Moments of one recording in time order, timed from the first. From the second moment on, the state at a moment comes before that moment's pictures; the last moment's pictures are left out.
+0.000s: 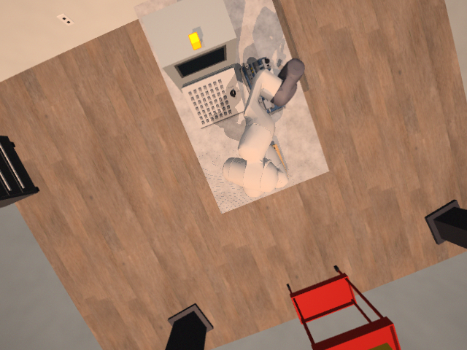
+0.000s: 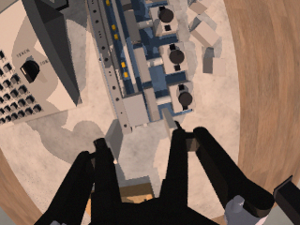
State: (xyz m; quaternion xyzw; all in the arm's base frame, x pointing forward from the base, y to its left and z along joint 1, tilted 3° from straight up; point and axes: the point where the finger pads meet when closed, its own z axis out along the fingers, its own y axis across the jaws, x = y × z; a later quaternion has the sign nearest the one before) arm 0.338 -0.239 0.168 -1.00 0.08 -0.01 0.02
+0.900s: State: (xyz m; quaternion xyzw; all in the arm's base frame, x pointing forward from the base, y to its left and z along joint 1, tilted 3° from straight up) arm 0.332 -0.231 0.193 -1.00 0.08 0.00 0.03
